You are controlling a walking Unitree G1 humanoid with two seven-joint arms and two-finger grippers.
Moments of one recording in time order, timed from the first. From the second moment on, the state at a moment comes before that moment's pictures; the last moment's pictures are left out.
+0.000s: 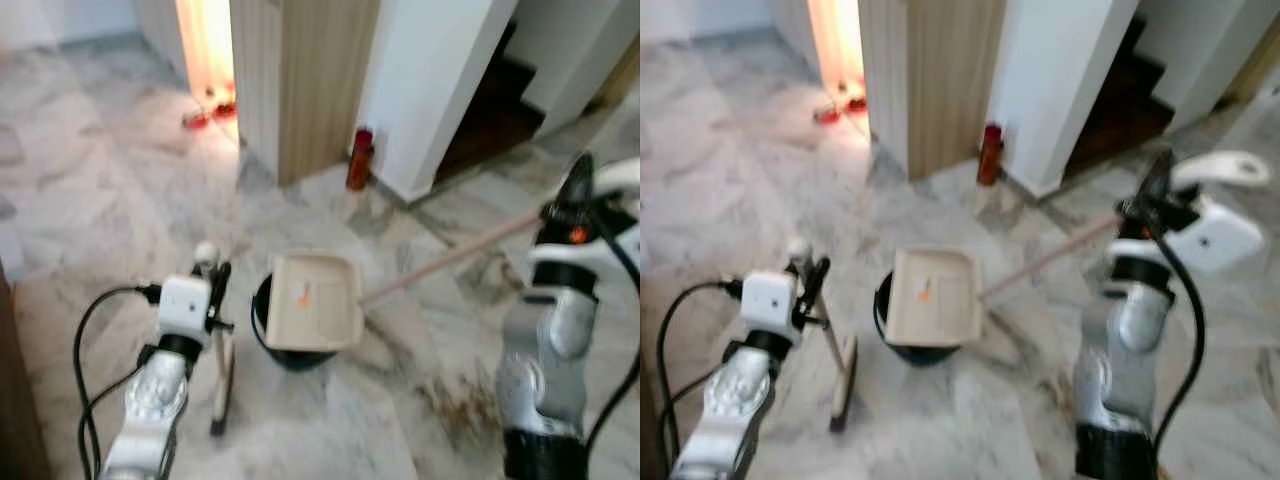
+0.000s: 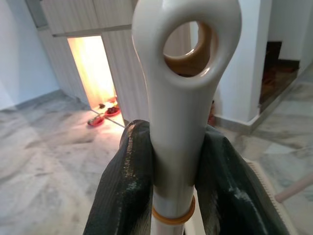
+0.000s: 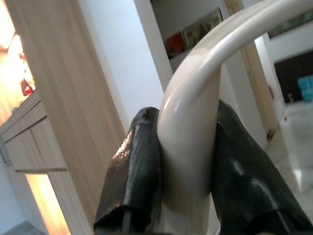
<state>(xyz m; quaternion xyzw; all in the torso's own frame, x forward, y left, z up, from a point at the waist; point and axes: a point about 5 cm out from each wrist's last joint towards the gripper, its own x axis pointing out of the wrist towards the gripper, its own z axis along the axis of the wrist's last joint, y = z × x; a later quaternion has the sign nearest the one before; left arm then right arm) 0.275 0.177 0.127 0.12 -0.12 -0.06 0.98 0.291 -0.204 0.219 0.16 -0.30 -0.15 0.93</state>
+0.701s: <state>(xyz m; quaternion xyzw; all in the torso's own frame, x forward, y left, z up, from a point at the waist) 0.275 0.170 0.125 0.11 -0.12 -0.06 0.98 0.289 -0.213 0.214 0.15 -0.28 -0.16 0.94</state>
